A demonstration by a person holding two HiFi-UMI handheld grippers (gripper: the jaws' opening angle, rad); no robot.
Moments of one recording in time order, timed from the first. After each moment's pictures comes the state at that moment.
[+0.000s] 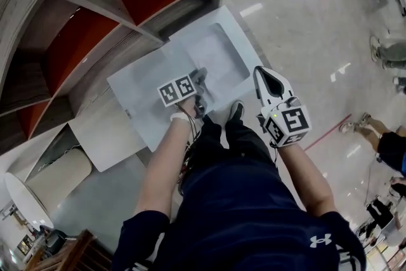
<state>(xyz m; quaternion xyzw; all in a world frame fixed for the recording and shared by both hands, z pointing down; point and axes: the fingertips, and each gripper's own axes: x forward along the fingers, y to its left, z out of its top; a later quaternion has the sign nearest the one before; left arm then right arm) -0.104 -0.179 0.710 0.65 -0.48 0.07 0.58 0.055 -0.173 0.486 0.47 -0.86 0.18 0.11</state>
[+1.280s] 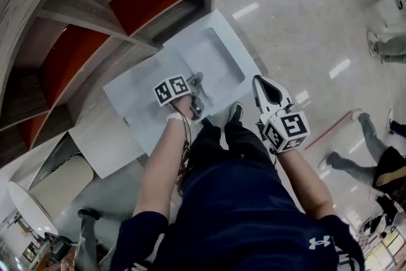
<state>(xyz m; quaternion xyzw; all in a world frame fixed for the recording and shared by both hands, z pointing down) -0.090 -0.184 0.719 0.62 -0.45 0.07 0.64 0.076 -0.163 0.502 0.48 -0.84 0.22 0.12</state>
